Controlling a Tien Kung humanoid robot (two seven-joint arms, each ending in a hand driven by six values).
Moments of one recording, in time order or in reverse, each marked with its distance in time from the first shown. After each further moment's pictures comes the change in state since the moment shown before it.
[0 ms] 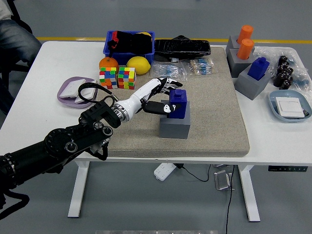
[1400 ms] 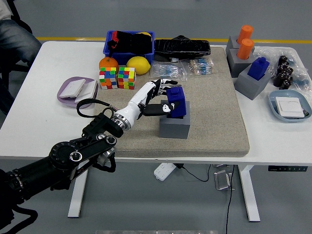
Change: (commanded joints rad) left arm 0.107 -0.052 -0.088 -0.004 -0.070 0.089 -0.077; right arm -0.005 0.005 0.009 0.000 0.001 -0.003 -0.002
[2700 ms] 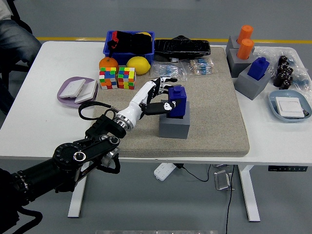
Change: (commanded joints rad) left arm 0.008 -0.035 -0.009 0.035 -0.049 0.027 -0.031; right arm 0.001 -0.001 -0.007 0.000 -0.006 -0.004 -0.007
